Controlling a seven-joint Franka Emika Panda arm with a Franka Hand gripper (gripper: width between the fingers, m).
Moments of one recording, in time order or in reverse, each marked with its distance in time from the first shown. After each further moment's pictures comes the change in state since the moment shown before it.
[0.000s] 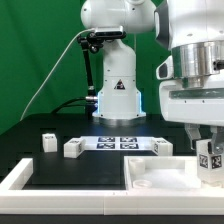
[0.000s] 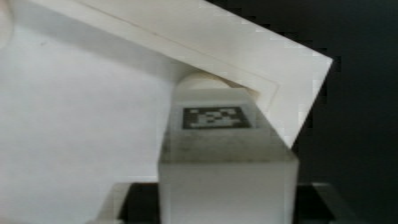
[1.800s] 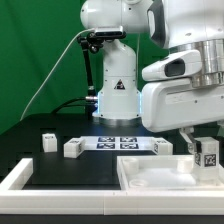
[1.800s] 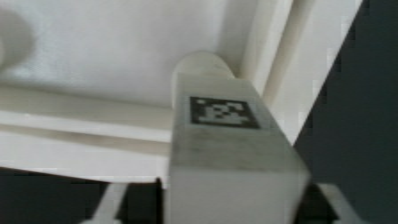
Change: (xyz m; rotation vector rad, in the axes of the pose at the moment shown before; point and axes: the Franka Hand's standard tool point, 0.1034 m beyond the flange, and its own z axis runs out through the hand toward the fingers) arm -0.001 -0.002 -0.003 0.033 -0.050 -1.413
